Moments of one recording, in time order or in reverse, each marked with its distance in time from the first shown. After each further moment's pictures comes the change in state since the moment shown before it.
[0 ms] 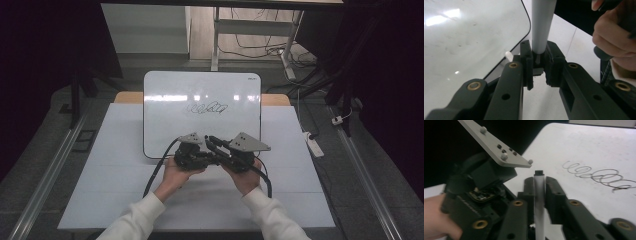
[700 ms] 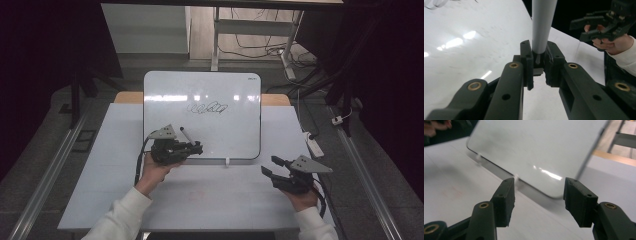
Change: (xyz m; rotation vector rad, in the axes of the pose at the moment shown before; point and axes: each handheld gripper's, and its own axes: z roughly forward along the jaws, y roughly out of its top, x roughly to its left) left arm 0.015 -0.004 -0.063 -0.148 0.062 0.064; right arm -0.077 -0.081 -0.134 0.169 -0.147 0.058
